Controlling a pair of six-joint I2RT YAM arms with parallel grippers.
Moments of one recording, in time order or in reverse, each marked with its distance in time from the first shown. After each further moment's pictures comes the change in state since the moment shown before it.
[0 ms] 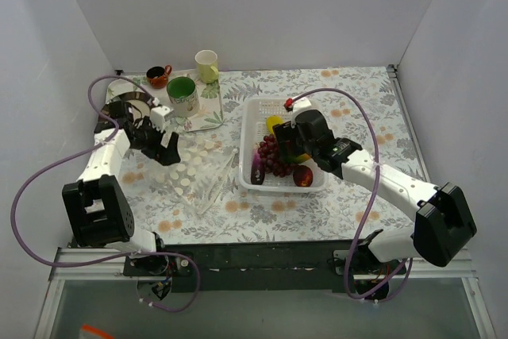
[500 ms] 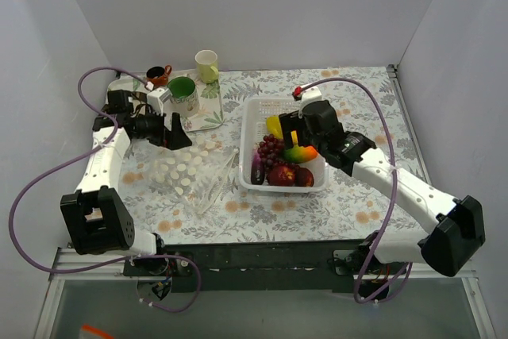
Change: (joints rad) left arm -0.060 -0.069 0.138 0.019 0.209 -0.364; right arm 0.000 -0.046 0.135 -0.162 0.078 0.012
